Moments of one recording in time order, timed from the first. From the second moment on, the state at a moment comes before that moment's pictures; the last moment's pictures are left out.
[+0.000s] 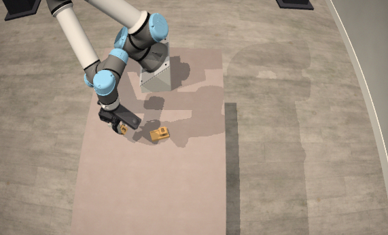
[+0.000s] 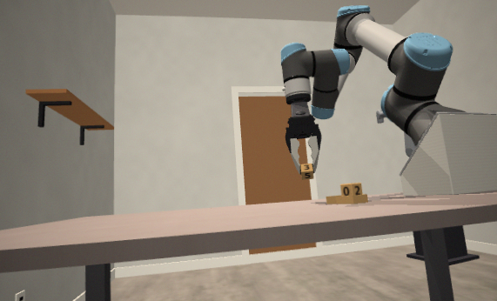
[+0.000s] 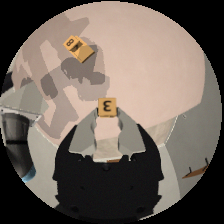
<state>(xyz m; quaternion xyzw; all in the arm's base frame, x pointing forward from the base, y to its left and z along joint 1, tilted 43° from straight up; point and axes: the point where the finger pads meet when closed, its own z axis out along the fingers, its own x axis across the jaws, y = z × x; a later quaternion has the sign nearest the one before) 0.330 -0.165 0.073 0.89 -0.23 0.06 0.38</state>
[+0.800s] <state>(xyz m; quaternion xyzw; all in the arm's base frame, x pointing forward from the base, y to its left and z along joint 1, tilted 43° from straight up) 0.329 -0.167 0.072 0.92 -0.23 0.07 0.31</state>
